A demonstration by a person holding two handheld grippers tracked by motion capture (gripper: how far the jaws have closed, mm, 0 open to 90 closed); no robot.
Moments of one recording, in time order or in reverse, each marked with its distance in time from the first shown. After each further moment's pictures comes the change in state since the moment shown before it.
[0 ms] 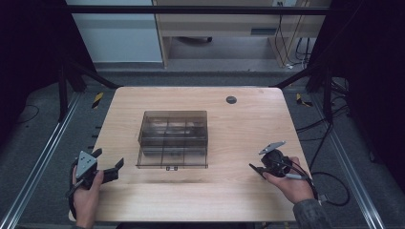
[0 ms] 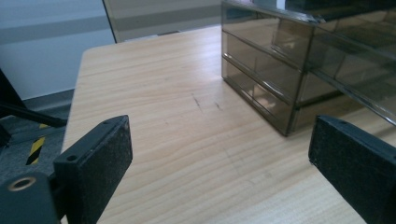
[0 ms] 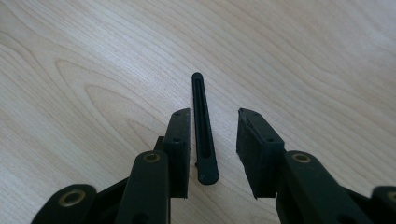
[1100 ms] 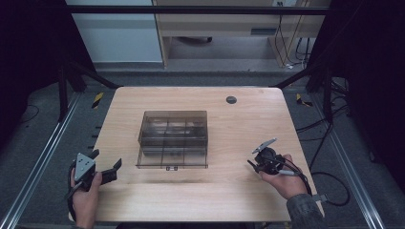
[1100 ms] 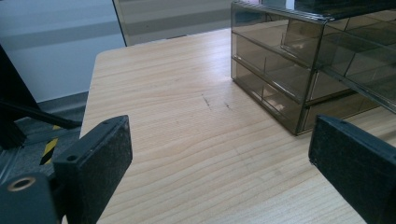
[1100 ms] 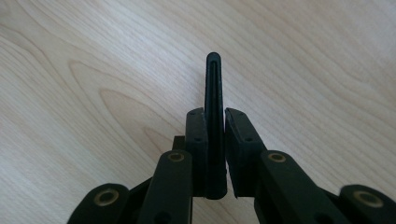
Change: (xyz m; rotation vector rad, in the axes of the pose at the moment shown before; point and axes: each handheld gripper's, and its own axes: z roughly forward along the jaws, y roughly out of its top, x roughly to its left) left arm 0.004 -0.004 -0.006 -0.030 0.041 -0.013; right arm 0.009 0.015 0.006 0.053 0.036 -0.031
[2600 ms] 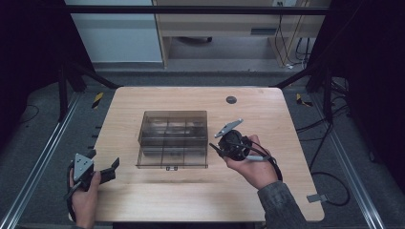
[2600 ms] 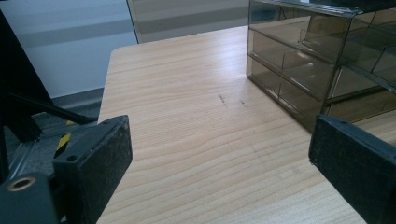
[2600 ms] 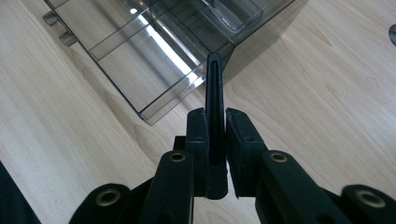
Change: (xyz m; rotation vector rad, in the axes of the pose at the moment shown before) left arm 0.004 -0.003 0.000 0.001 0.048 -0.010; right arm 0.076 0.101 -0.057 -0.180 0.080 -0.146
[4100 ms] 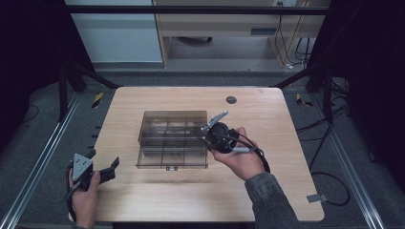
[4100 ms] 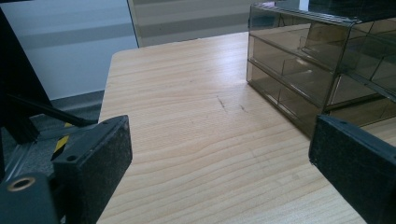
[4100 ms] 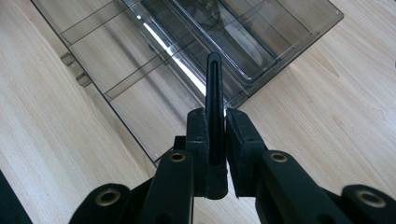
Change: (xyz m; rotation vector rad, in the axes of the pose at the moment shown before) left arm 0.000 0.000 0.000 -0.019 -0.001 -0.014; right arm 0.010 0.036 0.009 -0.001 0.009 -0.028
